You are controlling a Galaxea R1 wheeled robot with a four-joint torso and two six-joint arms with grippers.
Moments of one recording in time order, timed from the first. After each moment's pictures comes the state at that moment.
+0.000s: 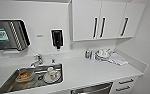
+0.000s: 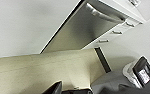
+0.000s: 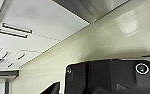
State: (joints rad) left arm 1.25 1.98 -1.30 0.00 -0.29 0.00; right arm -1.25 2.21 -1.51 -0.11 0.02 0.28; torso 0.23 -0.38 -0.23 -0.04
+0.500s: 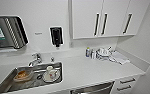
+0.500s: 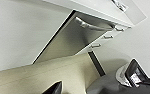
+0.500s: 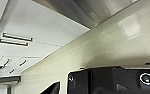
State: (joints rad) left arm 1.15 1.87 -1.14 0.02 -0.23 0.00; right arm -1.19 2.19 -1.47 -0.10 0.01 0.34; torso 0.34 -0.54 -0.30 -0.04
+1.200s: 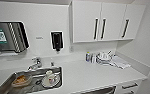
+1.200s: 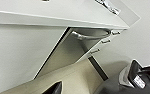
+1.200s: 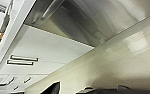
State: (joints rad) left arm 1.07 1.80 -1.08 0.03 -0.15 0.00; right arm -1.11 2.12 -1.41 -0.10 0.01 0.47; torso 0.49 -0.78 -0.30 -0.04
